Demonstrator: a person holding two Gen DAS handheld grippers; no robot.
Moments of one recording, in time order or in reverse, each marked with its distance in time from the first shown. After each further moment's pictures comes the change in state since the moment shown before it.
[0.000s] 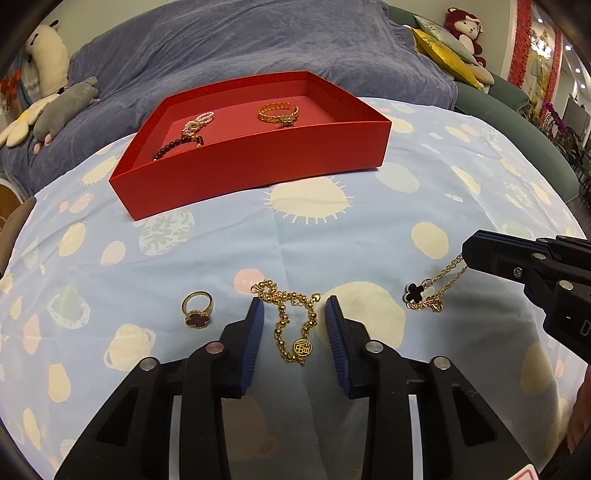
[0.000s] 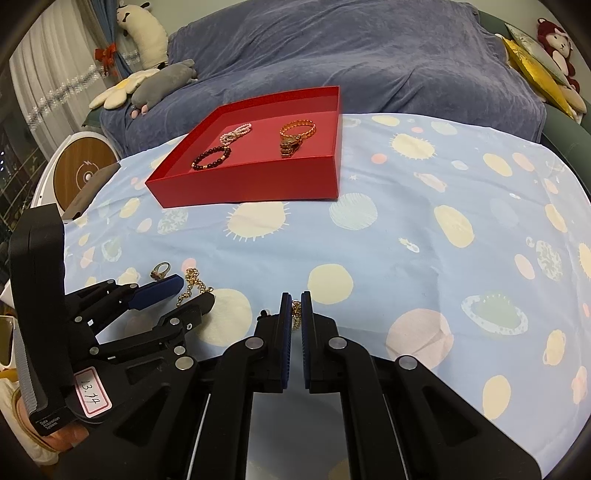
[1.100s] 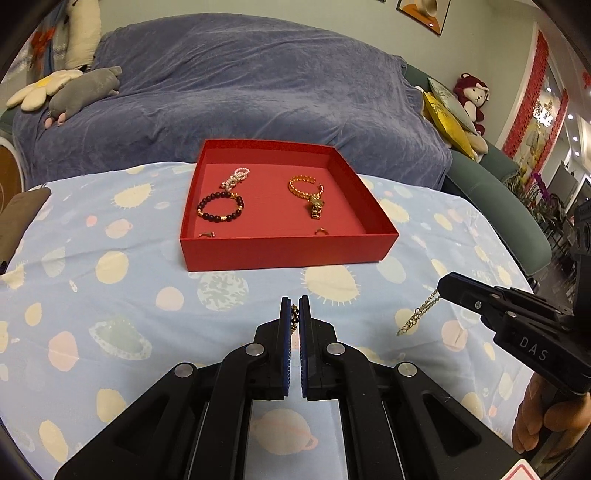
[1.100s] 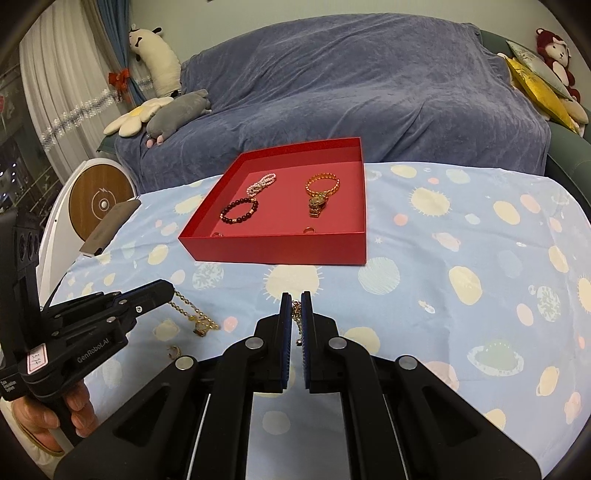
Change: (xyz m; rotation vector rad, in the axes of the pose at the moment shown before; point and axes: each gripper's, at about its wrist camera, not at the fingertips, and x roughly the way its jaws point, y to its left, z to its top) left arm -0.073 0.064 0.037 -0.174 -0.145 -0.126; right arm -0.029 0.024 0.045 0.009 -0.117 0.051
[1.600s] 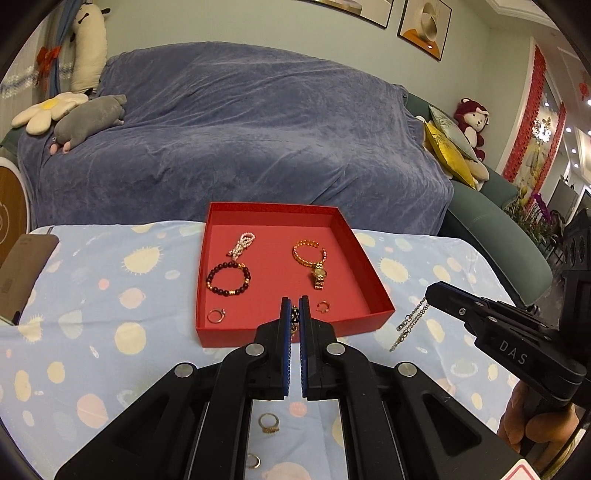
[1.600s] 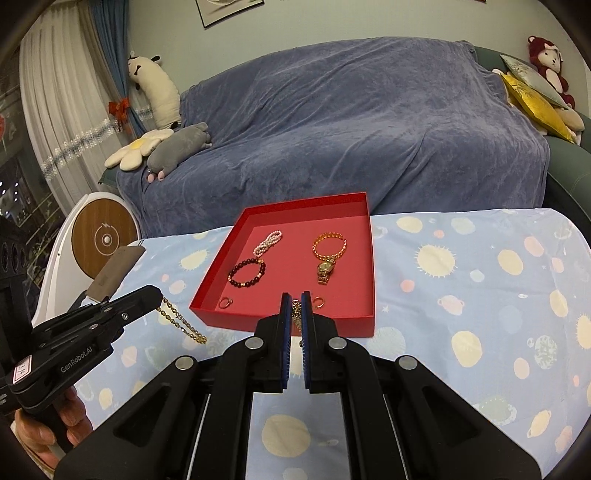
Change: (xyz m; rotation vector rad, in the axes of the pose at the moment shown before) left arm -0.015 0.003 0.069 0.002 -0.100 0.016; right arm 0.004 0.000 0.068 0.049 -0.091 0.009
